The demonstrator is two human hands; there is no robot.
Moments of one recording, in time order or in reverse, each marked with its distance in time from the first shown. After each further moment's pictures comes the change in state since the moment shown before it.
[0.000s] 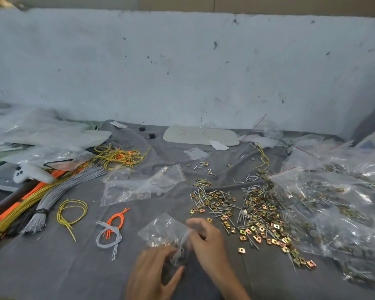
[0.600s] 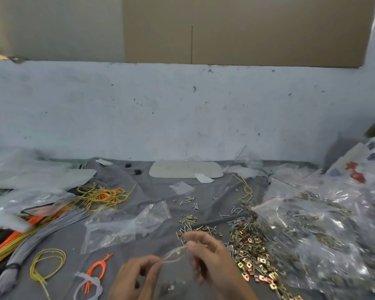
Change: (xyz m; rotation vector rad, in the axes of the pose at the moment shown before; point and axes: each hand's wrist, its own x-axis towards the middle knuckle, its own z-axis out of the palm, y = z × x) left_hand 0.073 0.035 -0.028 -0.247 0.161 -0.040; right_hand -0.005 -0.077 -0.062 0.427 -0.166 0.013
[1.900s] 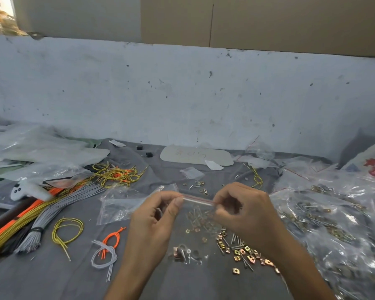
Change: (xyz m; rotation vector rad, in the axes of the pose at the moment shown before) left_hand 0.058 0.077 -0.022 -0.351 -0.040 -0.131; right_hand -0.014 -0.091 -0.012 -0.988 0.096 -0.643
